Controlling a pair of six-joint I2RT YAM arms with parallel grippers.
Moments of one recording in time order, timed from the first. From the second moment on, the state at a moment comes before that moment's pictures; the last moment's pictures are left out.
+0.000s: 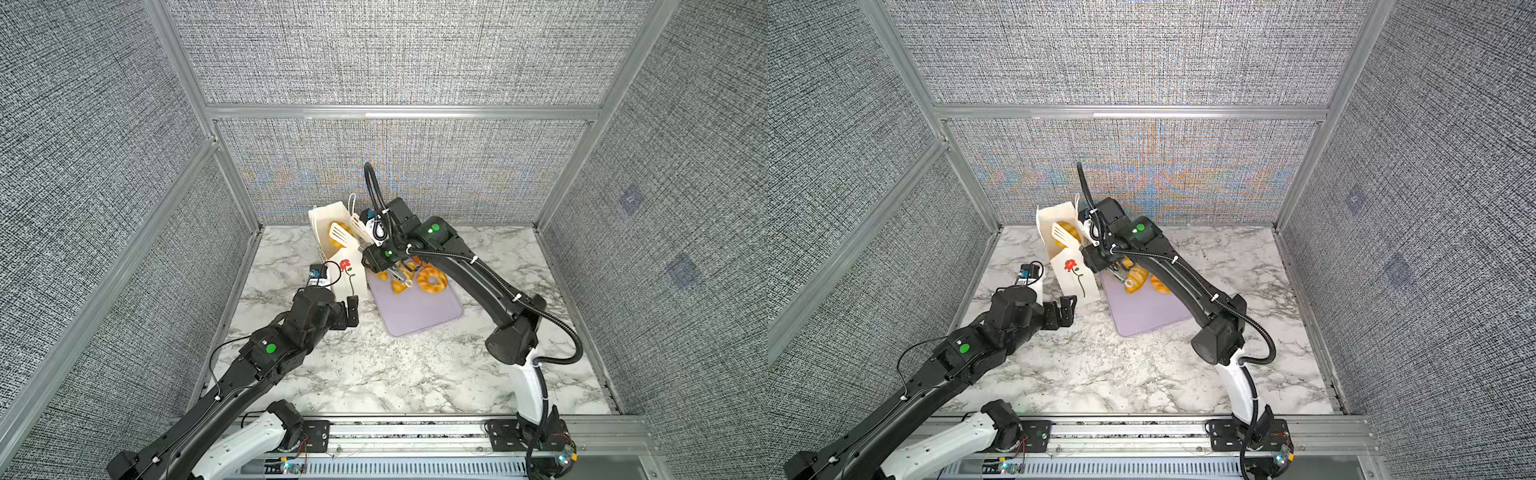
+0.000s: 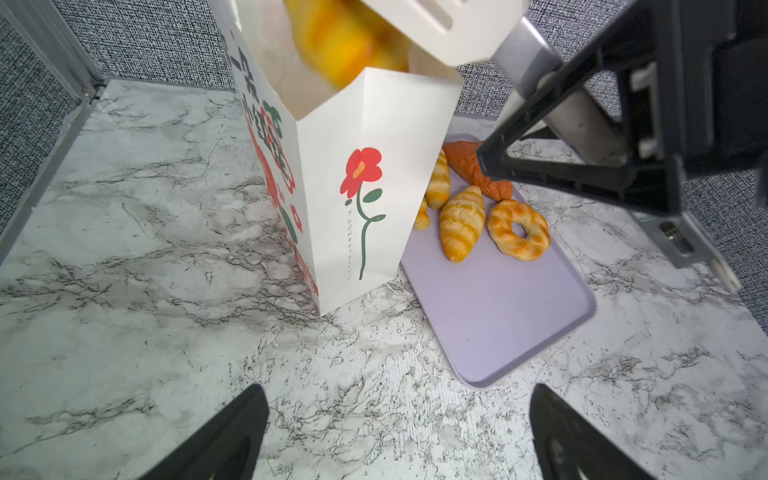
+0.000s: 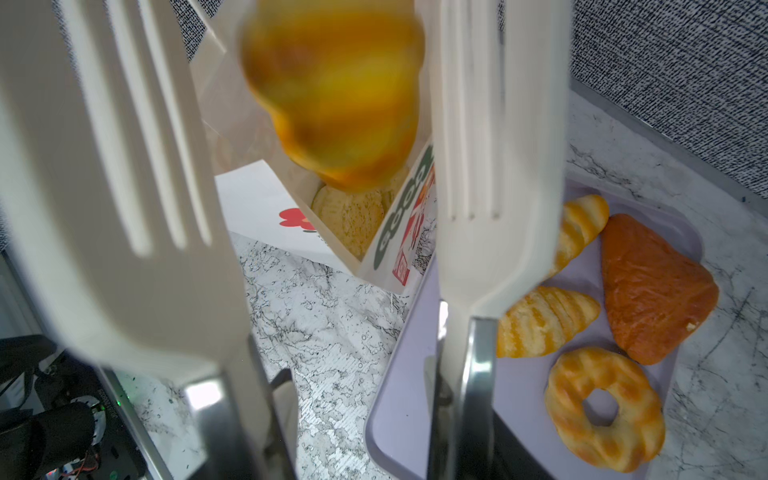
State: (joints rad) left arm -0.71 0.85 0.91 -0.65 -0.31 -0.47; right arm 0.80 2.15 2.42 -1.12 -0.06 0.09
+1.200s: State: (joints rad) left arm -0.81 0.92 0.83 -0.53 -0.27 -0.62; right arm 0.73 1.60 1.63 -1.04 0.10 0.05
